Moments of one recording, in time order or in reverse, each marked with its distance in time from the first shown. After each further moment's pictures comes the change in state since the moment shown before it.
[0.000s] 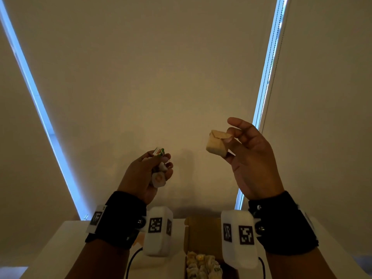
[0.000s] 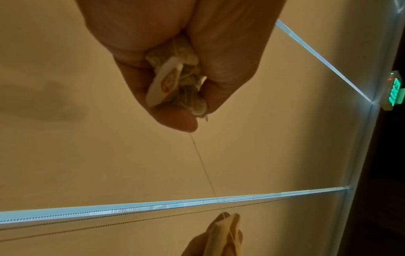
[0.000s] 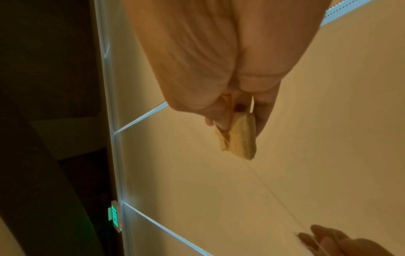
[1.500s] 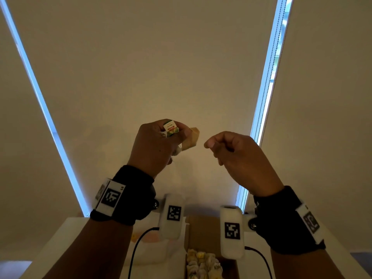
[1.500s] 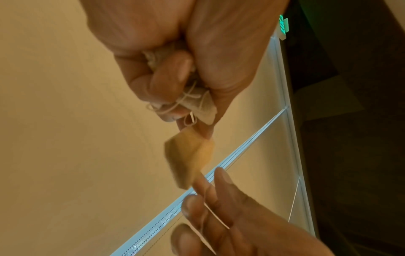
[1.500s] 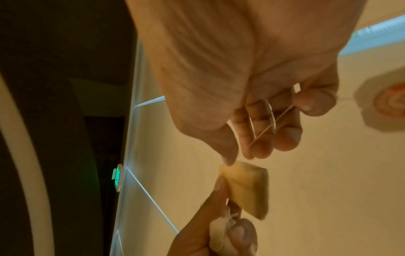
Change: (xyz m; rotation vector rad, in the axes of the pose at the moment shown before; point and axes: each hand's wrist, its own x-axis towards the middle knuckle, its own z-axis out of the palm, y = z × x) left_hand -0.011 0.034 0.046 0.716 -0.091 0.507; right_hand 0.000 -0.009 0.004 -0.821 -0.172 -0.041
